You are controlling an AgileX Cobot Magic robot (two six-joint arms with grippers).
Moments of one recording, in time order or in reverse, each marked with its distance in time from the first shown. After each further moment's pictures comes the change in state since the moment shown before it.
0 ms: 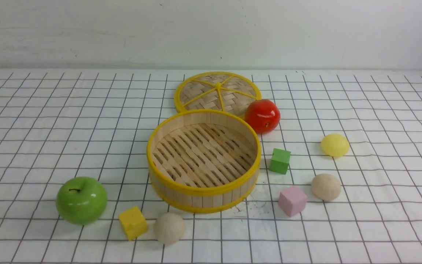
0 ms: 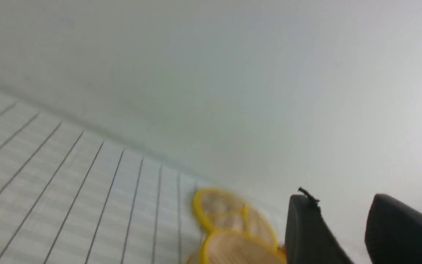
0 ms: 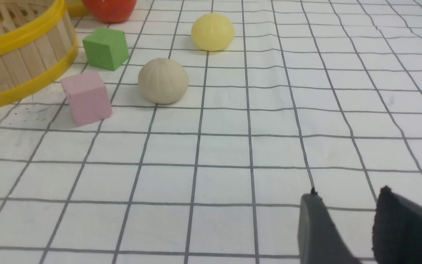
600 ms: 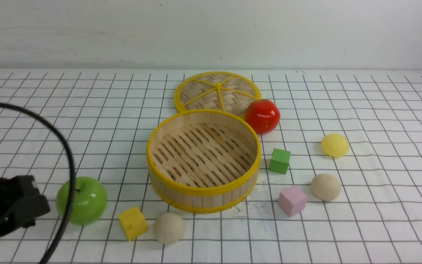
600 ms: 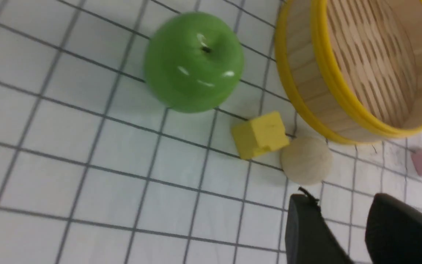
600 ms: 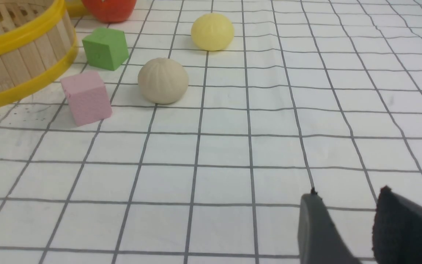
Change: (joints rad) right arm 0.000 0.000 0.000 0.000 0.000 0.000; left arm 0.000 0.570 -0.138 -0.298 0.310 0.305
